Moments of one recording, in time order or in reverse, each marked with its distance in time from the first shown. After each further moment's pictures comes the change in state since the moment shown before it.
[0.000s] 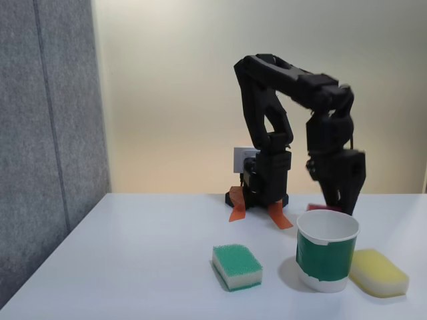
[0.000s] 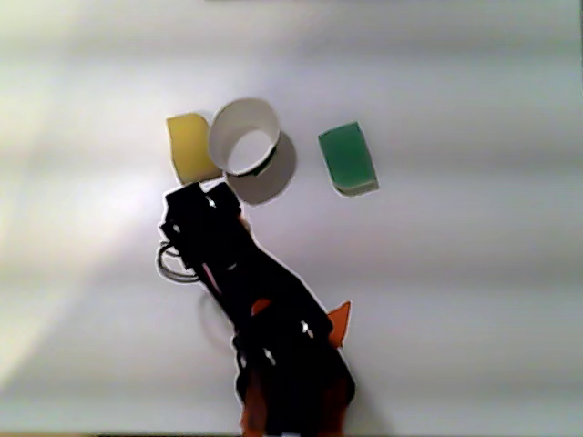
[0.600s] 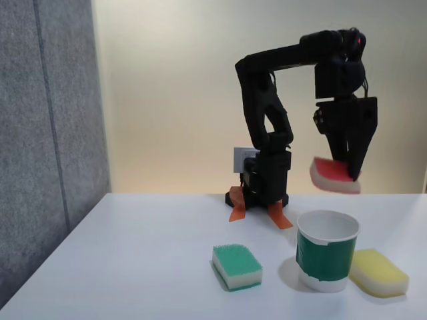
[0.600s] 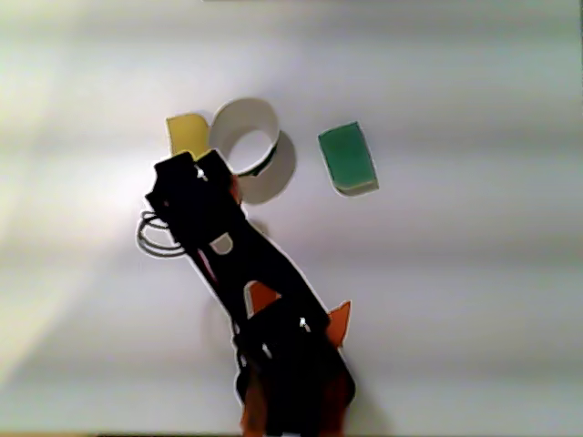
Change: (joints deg) arm 2.2 -3.6 -29.5 25.0 -1.0
